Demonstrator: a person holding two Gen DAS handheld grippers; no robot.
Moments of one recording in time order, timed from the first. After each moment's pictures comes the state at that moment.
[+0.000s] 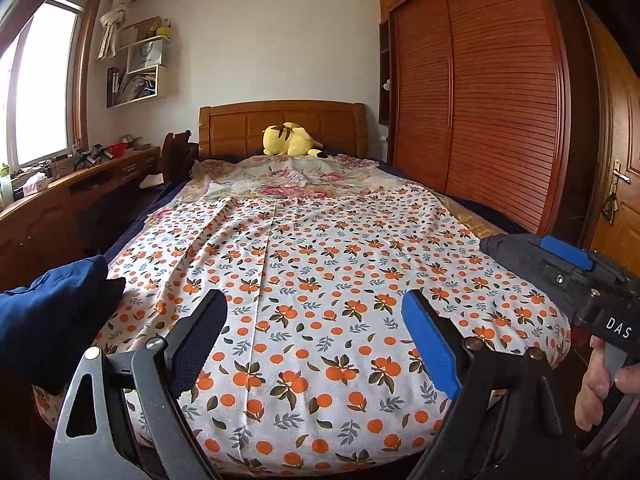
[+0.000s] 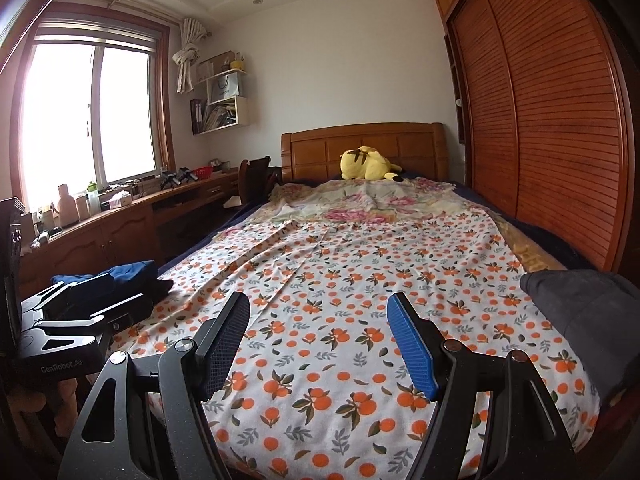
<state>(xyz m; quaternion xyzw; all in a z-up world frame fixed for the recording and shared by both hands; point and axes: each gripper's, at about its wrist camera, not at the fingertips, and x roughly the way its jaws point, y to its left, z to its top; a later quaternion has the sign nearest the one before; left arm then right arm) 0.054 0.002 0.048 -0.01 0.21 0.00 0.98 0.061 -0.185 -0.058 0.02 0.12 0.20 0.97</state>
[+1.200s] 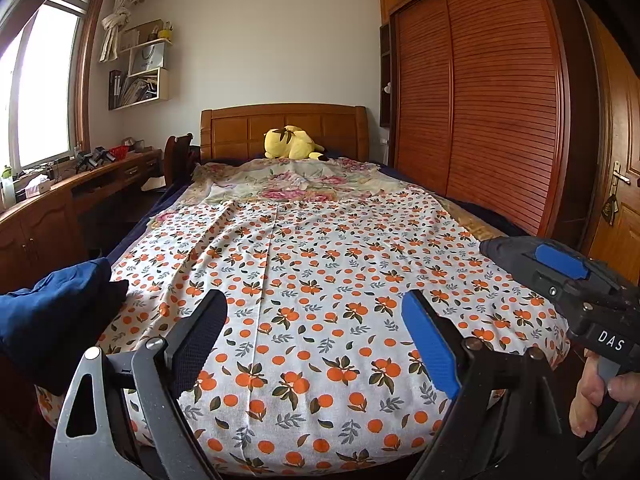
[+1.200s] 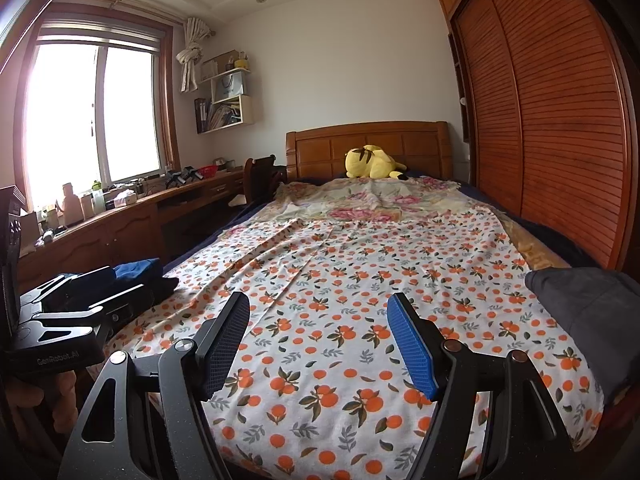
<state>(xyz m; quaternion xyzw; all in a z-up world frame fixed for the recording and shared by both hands) 0.051 0.001 0.052 0.00 0.20 0.00 0.98 0.063 -0.202 -0.054 0.02 0.13 0.21 0.97</state>
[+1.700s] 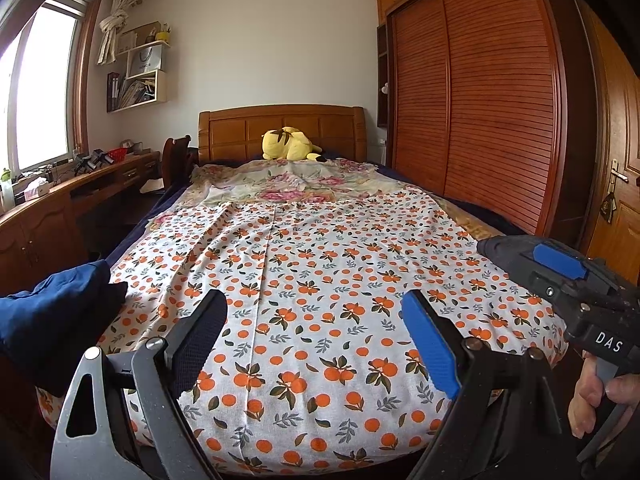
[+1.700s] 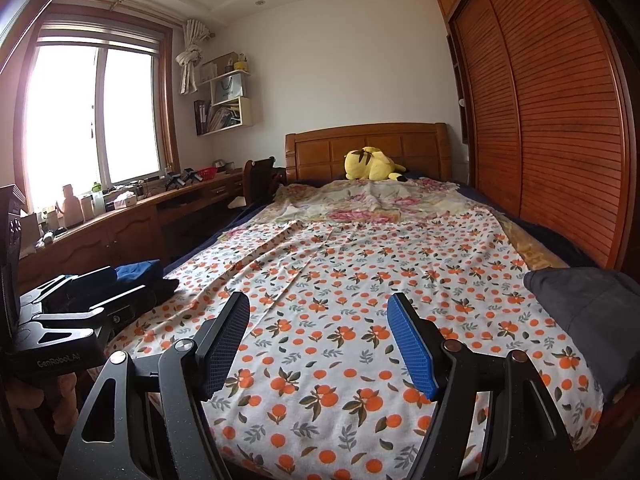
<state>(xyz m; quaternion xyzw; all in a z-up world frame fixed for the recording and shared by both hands) 0.049 -0.002 0.052 0.00 0.20 0.00 0.98 0.059 -0.204 -0.054 0.02 0.12 0.21 0.97</state>
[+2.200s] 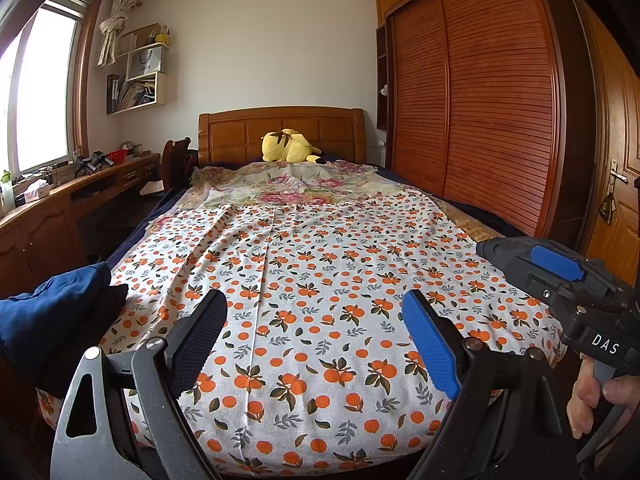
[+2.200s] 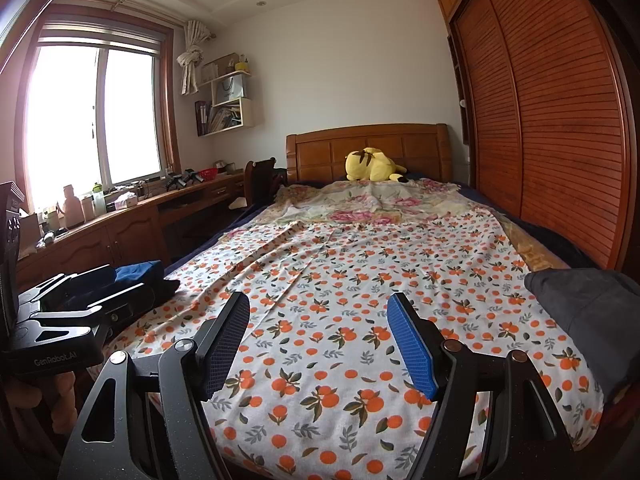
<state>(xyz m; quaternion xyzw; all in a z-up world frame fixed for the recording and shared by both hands) 0.046 -0.004 0.053 0.00 0.20 0.00 0.98 0.059 -0.205 -0.054 0.02 0.12 0.22 0.97</state>
